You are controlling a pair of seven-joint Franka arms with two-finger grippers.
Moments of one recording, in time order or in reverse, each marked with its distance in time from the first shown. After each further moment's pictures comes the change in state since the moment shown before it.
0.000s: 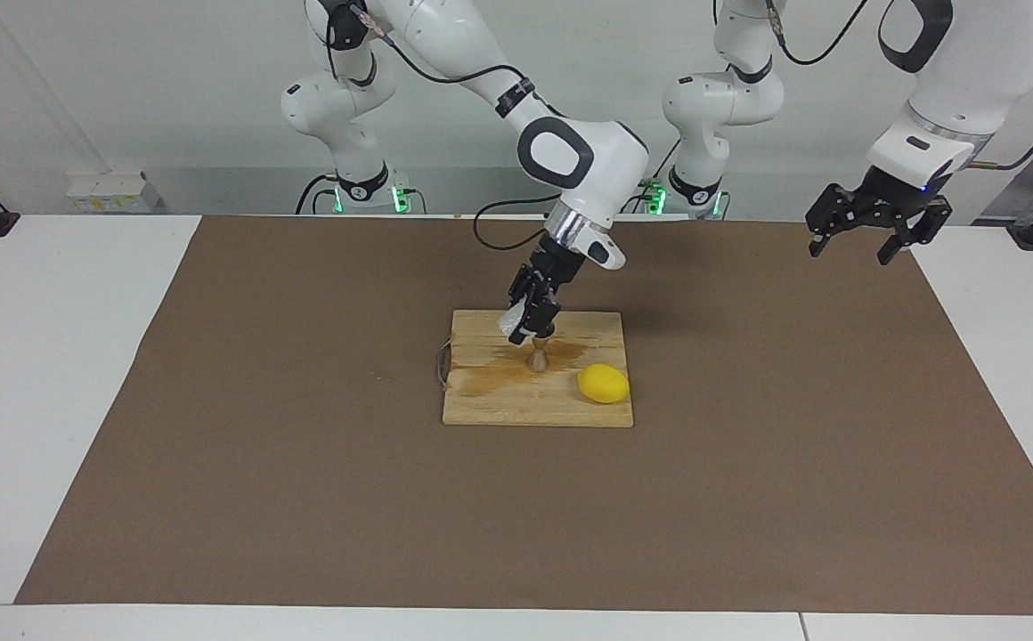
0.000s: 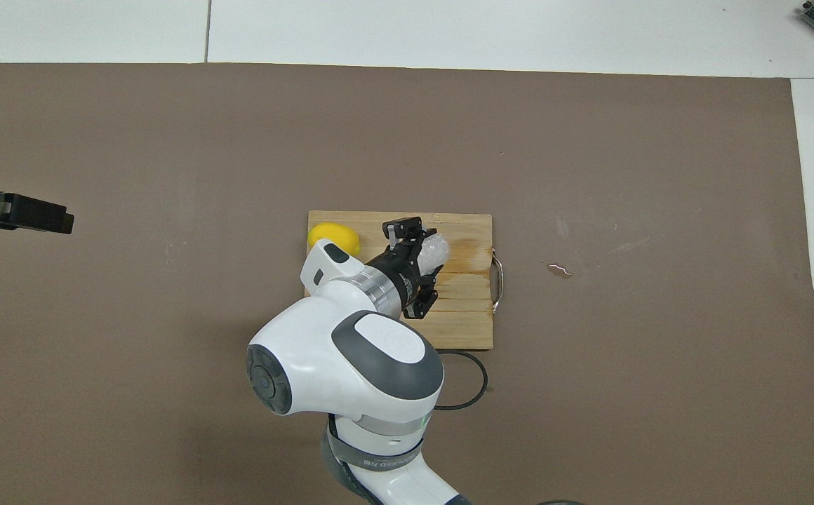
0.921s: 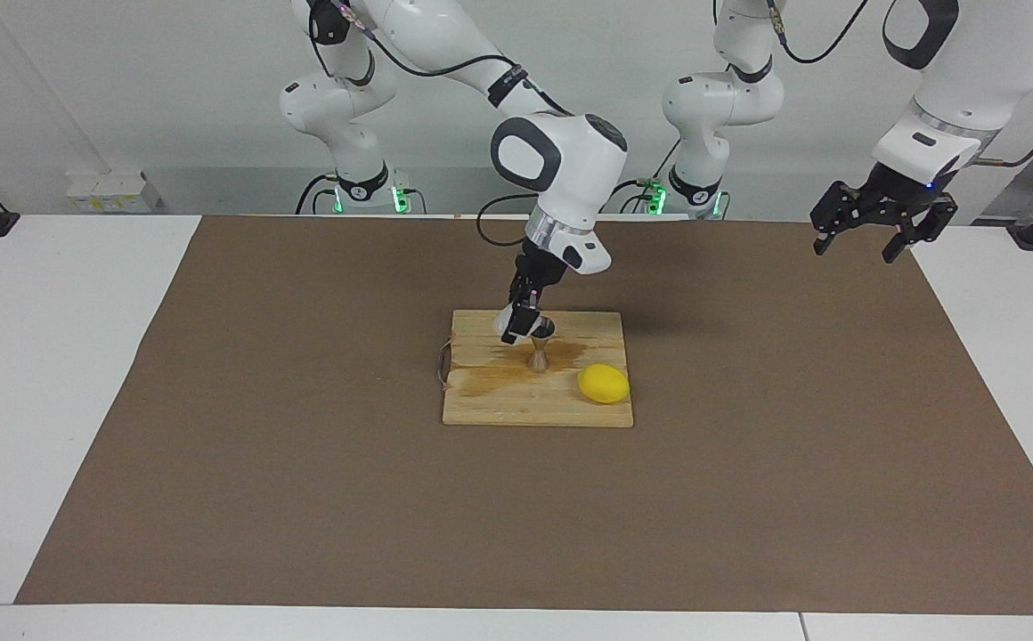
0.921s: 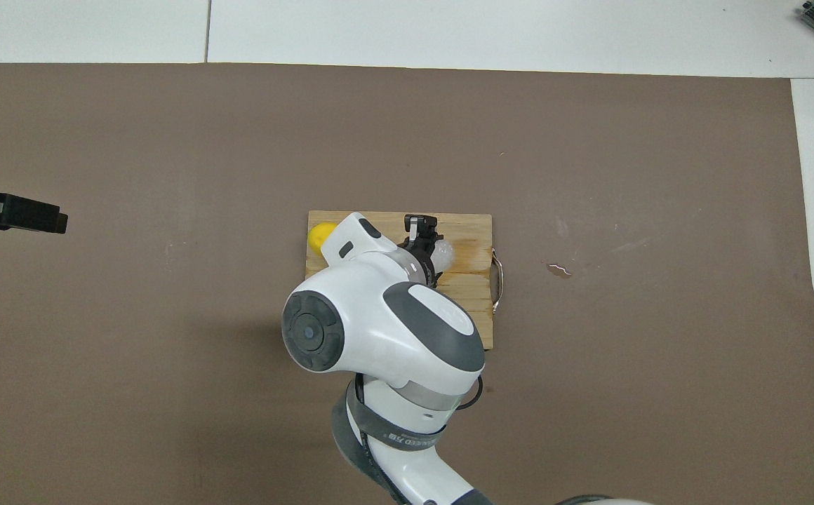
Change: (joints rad) left arm 0.000 -0.005 0.007 0.000 0.000 0.001 0.003; right arm -0.082 -0.042 -0.001 -0.003 0.261 0.064 0.003
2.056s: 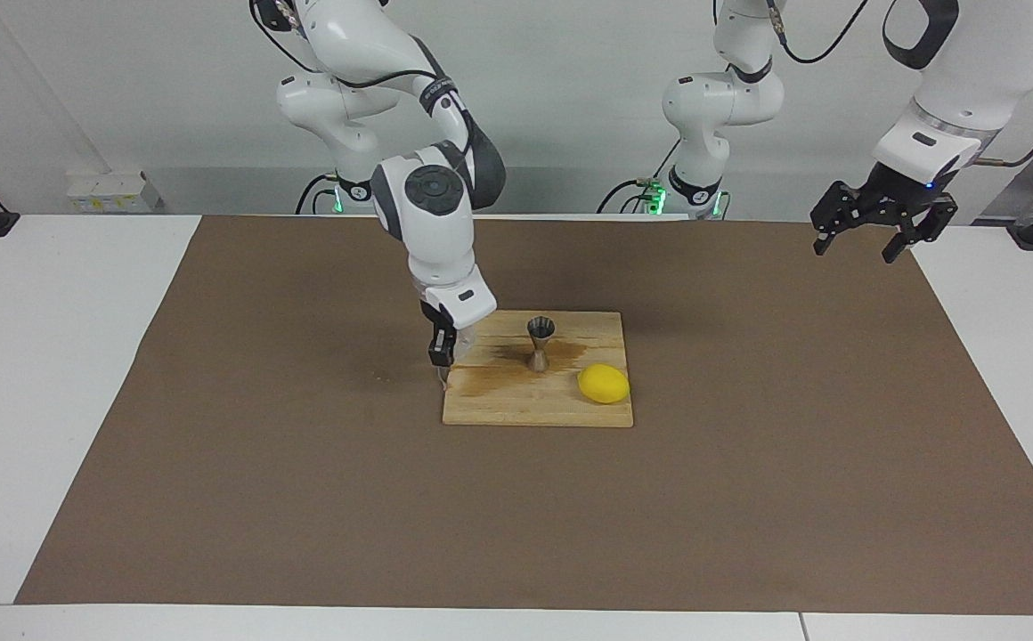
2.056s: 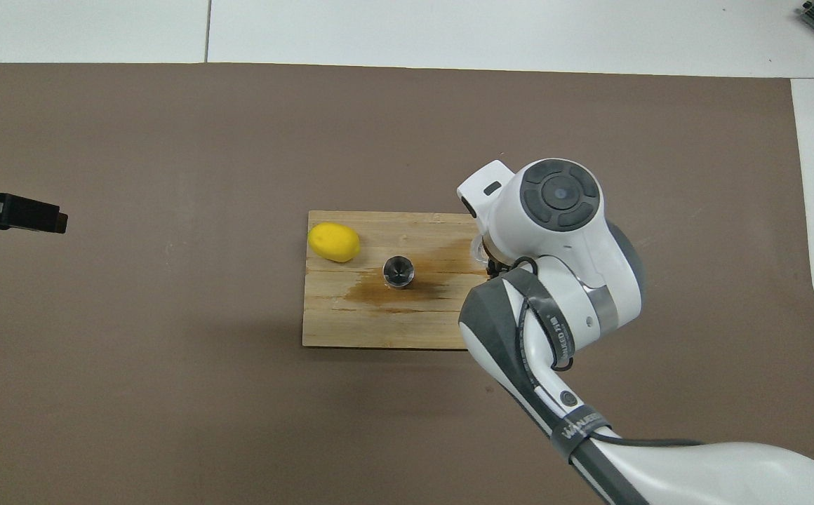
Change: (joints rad) left arm 0.000 0.000 0.000 0.000 0.000 0.001 0.000; right arm -0.326 -0.088 -0.003 -0.205 0.541 0.183 -0.503
